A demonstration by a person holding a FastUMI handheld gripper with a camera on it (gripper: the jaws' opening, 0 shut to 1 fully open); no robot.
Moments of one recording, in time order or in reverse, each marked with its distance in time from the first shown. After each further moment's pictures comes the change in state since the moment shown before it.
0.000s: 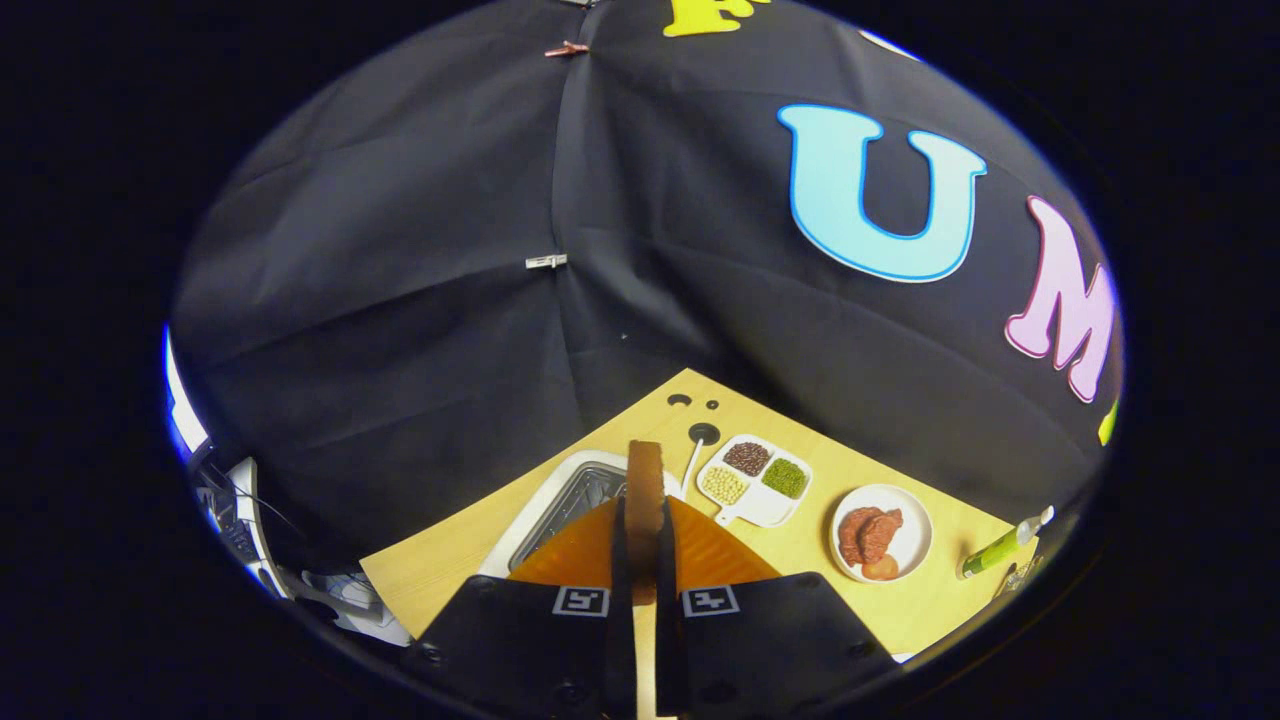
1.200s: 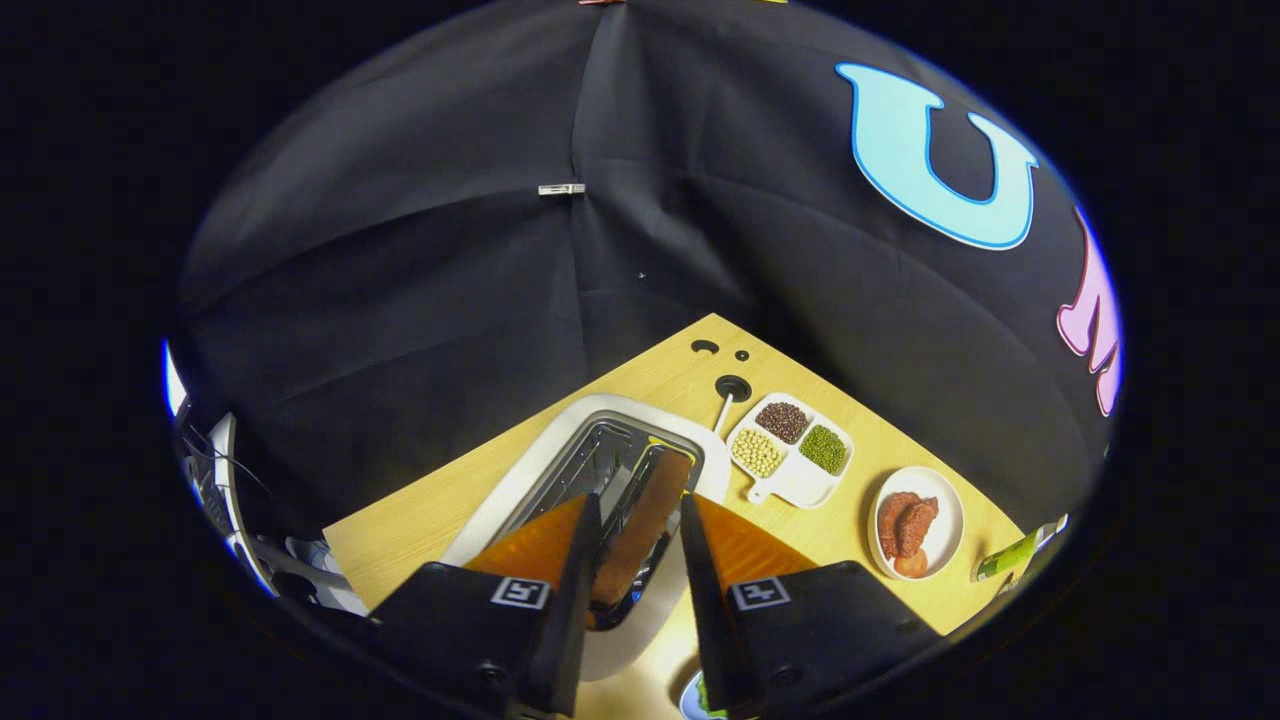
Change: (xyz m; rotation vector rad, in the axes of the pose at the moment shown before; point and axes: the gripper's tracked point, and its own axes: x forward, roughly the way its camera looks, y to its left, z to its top) arm 0.088 0.037 -0.066 -0.089 0.164 0.026
